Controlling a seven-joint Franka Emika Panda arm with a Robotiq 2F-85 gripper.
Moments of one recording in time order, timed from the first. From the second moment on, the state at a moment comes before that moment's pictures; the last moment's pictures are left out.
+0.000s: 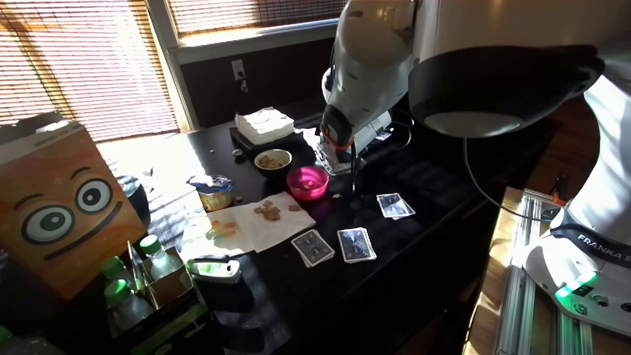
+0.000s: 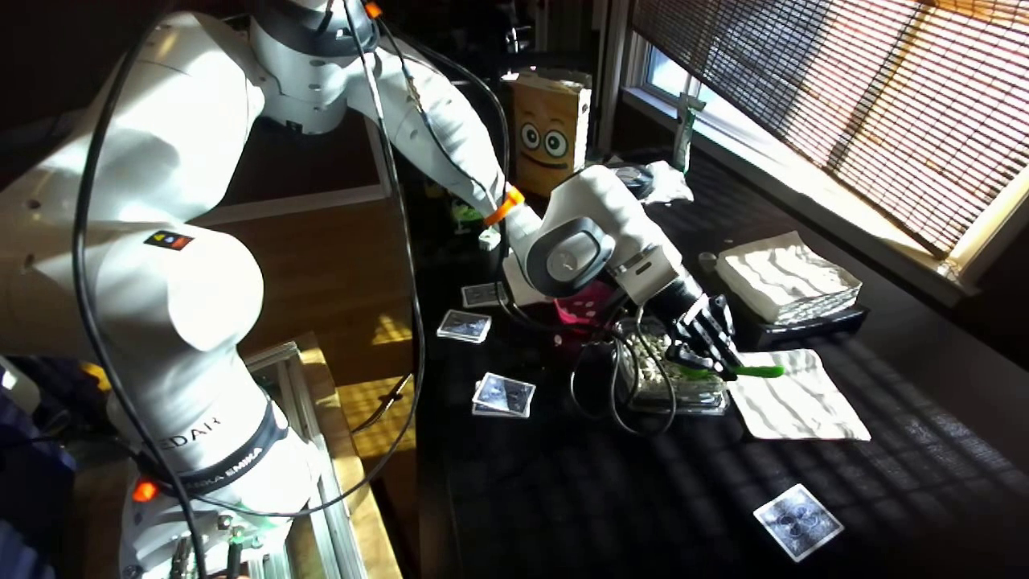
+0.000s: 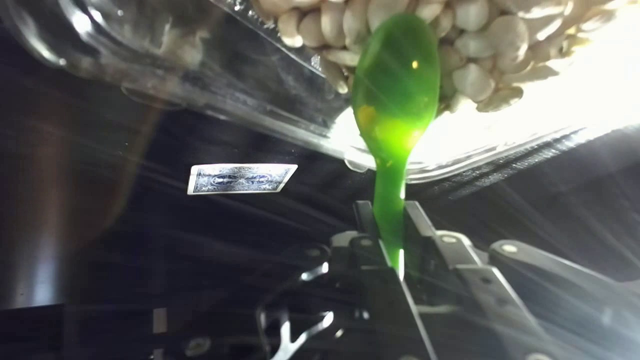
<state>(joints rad) 0.95 1.14 -1.05 -2.20 0.63 3.10 1.09</state>
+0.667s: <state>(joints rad) 0.97 1.17 -1.06 -2.17 0.55 3.04 1.11</state>
